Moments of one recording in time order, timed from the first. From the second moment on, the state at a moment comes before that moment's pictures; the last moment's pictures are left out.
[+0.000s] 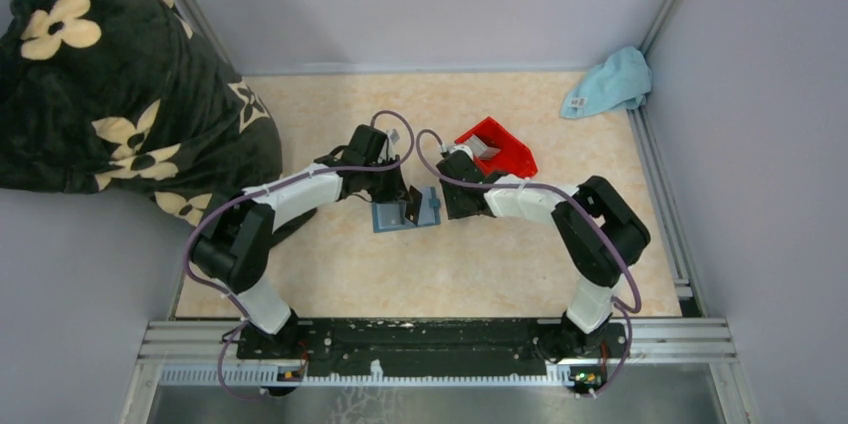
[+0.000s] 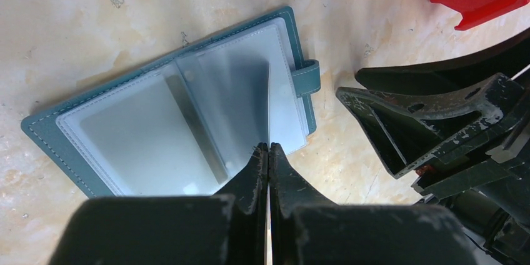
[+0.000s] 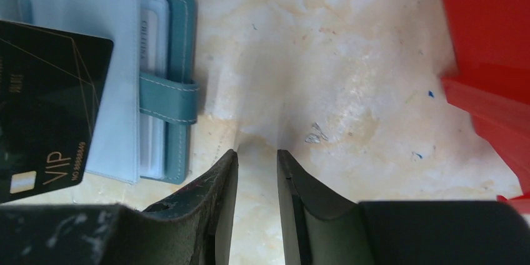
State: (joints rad) left arm -0.55 1.69 1.04 -0.25 0.26 -0.57; right arm 0.73 1.74 1.01 -0.25 0.18 0.41
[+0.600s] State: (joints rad) left arm -0.56 1.71 1.03 -0.21 0.22 -0.61; right arm 0.74 1.61 1.04 -0.30 0.18 0.37
